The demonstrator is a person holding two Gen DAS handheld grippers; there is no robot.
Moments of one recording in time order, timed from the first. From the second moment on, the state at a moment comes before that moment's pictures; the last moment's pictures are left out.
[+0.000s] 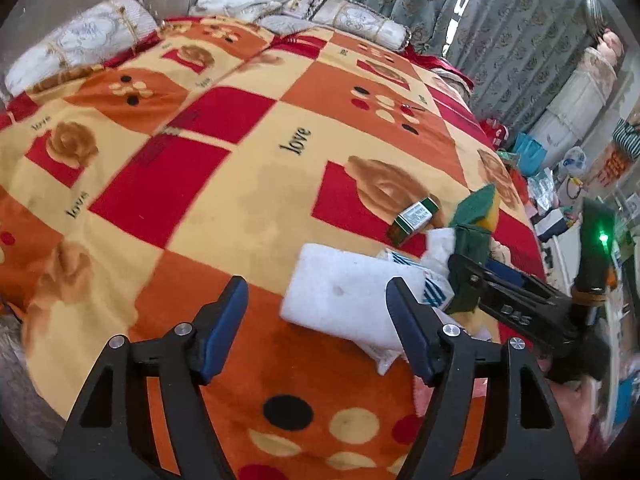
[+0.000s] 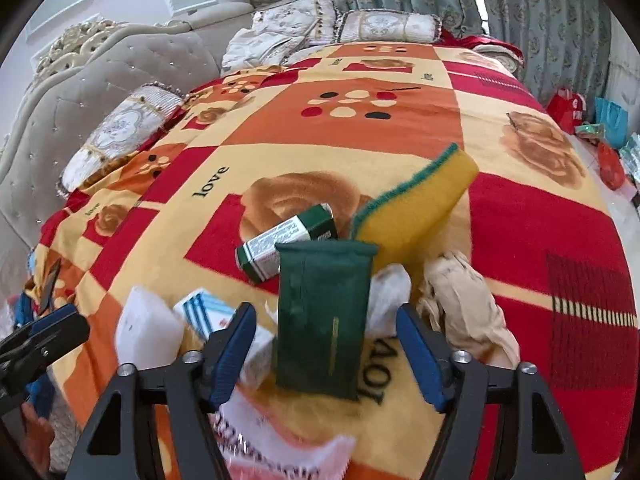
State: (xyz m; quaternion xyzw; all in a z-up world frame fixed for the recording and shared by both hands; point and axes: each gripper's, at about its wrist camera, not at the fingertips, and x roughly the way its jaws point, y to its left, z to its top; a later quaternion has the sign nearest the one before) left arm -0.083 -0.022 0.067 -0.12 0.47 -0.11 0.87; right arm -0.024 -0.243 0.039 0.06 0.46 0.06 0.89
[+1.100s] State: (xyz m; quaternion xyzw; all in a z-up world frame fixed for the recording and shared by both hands) left arm -0.098 -0.082 0.103 -0.04 0.42 -0.16 0.89; right arm -0.114 -0.313 0.092 0.05 0.41 0.09 0.91
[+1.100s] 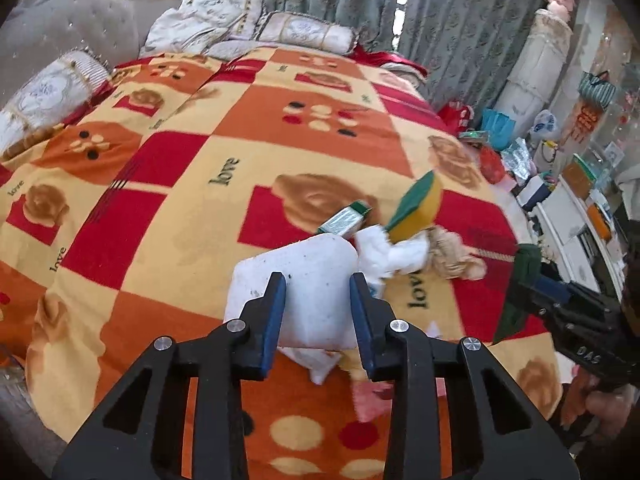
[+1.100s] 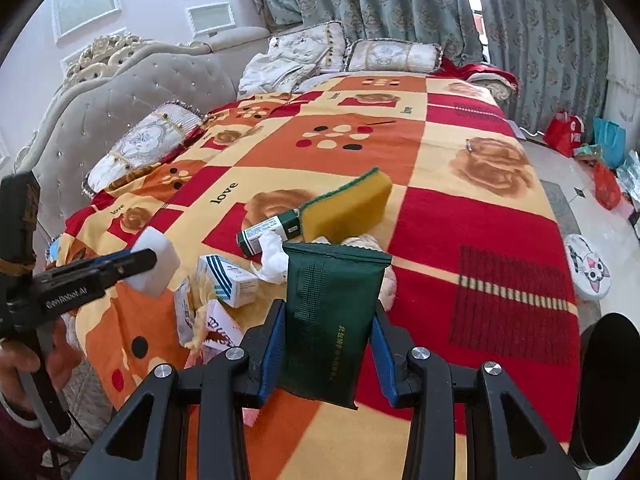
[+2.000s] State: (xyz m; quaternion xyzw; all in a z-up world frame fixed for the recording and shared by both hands) left arm -0.143 -0.336 0.147 0.05 0.39 -0.35 0.85; right arm -0.194 -0.503 0.096 0.13 0.40 -0.06 0.91
